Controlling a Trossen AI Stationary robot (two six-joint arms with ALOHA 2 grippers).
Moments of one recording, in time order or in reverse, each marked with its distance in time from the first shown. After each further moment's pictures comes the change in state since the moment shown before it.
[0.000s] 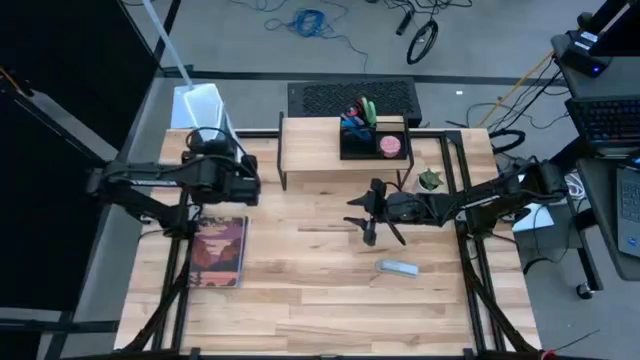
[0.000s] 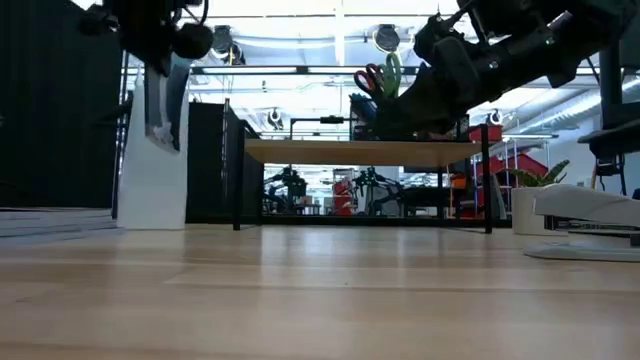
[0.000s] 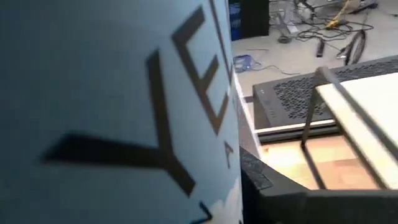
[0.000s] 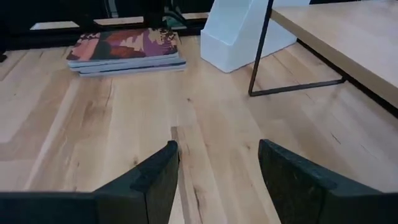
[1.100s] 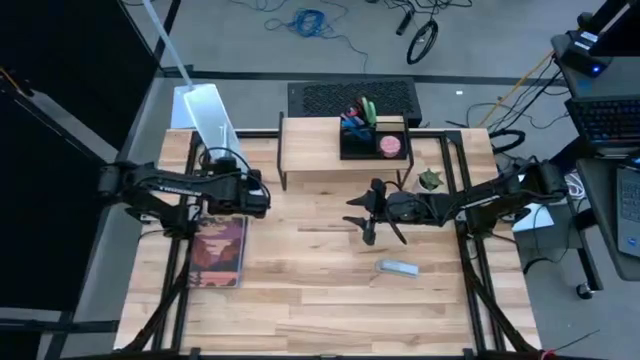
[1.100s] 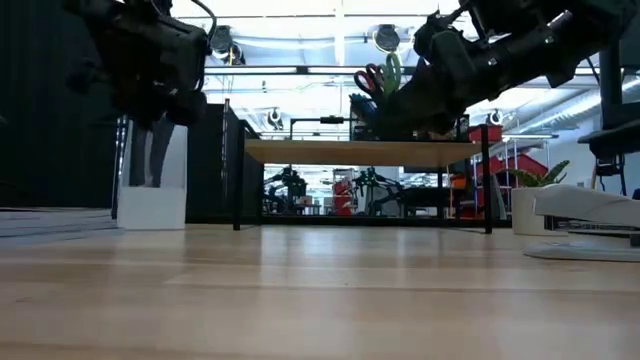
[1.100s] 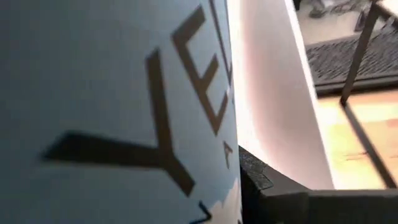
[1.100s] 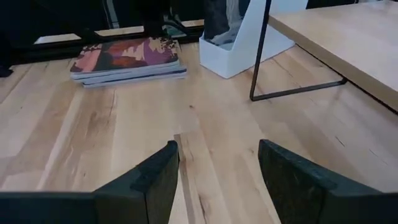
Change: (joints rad) left arm 0.013 0.122 -0.242 0.173 0.088 -0.104; right arm 0.001 0.000 0.000 0.021 0.000 0.032
